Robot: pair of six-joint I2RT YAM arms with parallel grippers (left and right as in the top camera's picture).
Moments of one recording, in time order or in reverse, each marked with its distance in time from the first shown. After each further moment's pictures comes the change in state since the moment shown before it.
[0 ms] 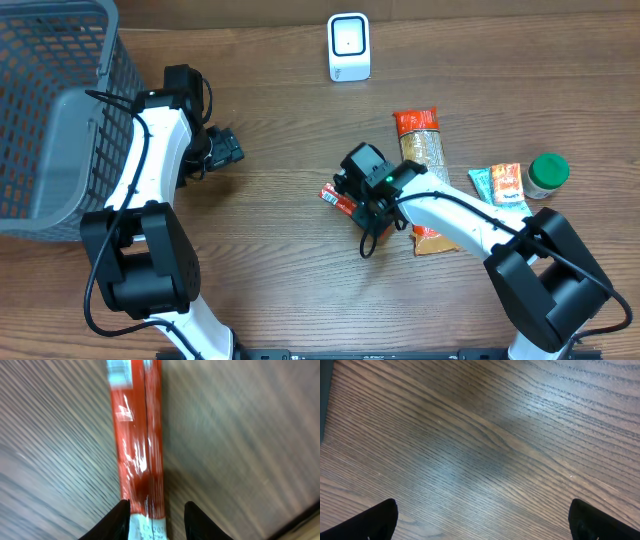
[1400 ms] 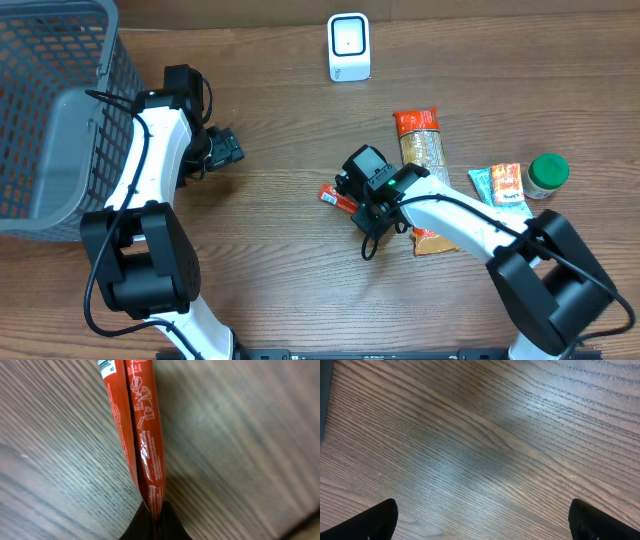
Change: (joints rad) left arm 0.000 0.000 0.000 0.000 0.000 0.000; right arm 0.000 -0.022 -0.045 0.038 -0.012 0.034
